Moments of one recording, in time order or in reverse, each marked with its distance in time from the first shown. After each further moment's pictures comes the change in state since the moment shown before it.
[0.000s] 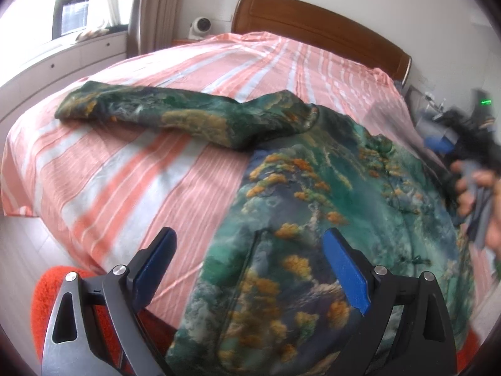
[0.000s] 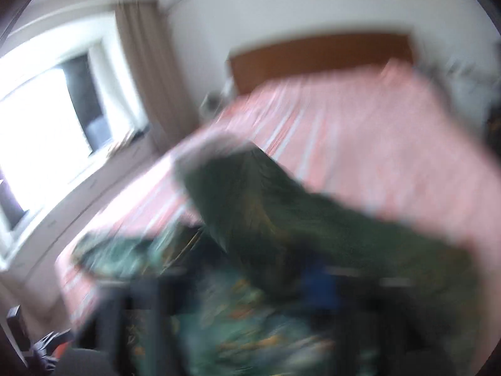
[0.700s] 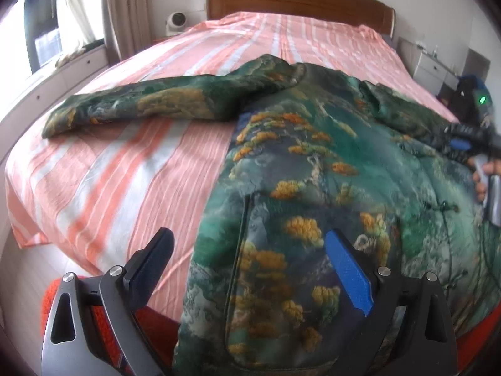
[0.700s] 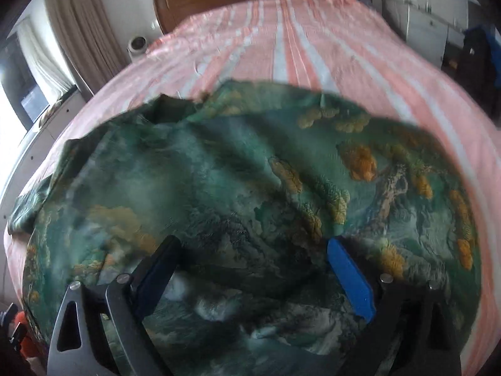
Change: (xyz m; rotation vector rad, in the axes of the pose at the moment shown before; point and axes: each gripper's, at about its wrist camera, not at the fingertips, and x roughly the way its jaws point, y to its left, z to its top) left arm 0.021 -0.023 -0.019 0.194 0.086 0.048; right arm 0.021 -0.137 -0.059 0.106 0.209 -0.315
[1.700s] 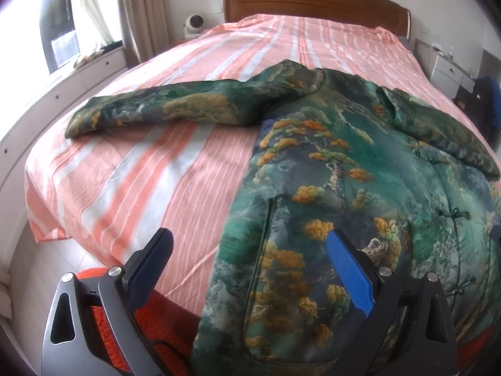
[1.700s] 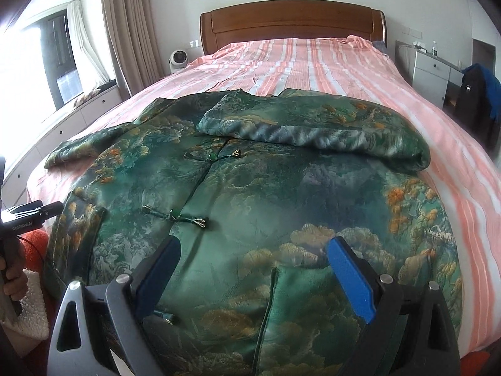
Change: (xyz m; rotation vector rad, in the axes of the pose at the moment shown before) left arm -0.014 0.009 0.005 -0.042 -0.004 0.083; right arm -0.124 0.069 -0.179 -0.127 -0.163 0.028
